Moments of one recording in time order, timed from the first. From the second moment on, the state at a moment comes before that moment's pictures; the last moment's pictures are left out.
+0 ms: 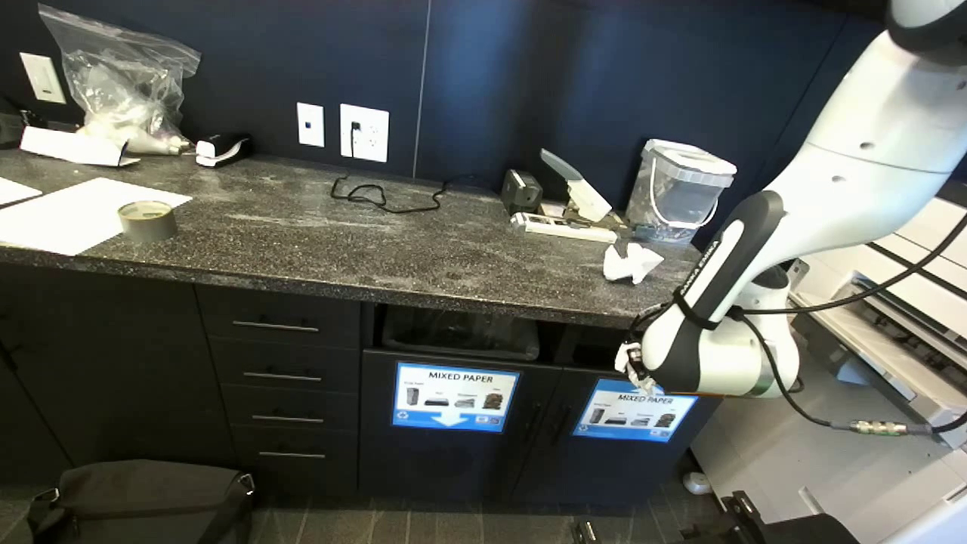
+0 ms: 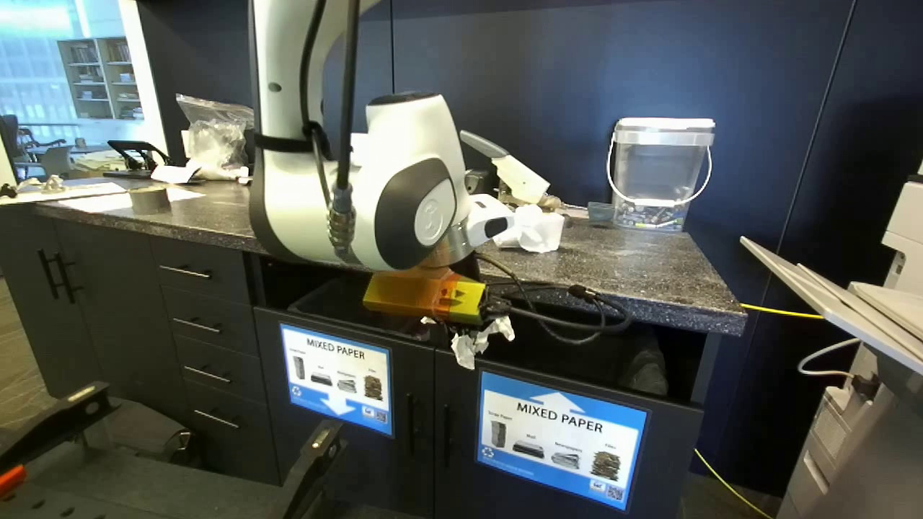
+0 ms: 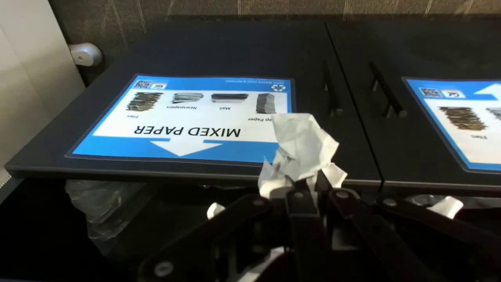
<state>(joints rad) -0.13 0.65 -0.12 -2.49 -0.04 3.54 -0.06</state>
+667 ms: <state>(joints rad) -0.05 0.95 -0.11 -2.26 0.17 3.80 0.03</state>
